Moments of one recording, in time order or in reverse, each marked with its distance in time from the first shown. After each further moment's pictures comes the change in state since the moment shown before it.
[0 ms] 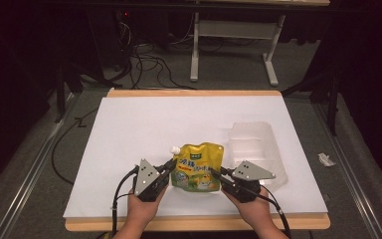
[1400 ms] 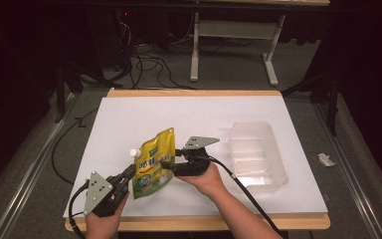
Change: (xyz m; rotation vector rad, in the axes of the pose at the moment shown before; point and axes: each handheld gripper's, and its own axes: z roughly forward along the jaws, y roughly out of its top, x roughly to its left) left arm 0.040 0.000 -0.090 -0.043 0.142 -0.002; right arm 0.013 0.043 0.134 0.044 0.366 0.106
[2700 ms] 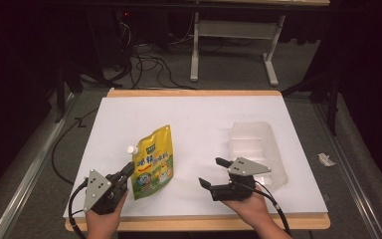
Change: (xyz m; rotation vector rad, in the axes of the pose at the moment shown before) left arm 0.003 -0.001 0.002 0.004 0.025 -0.023; right arm 0.032 -0.037 -0.118 -0.048 -0.266 -0.056
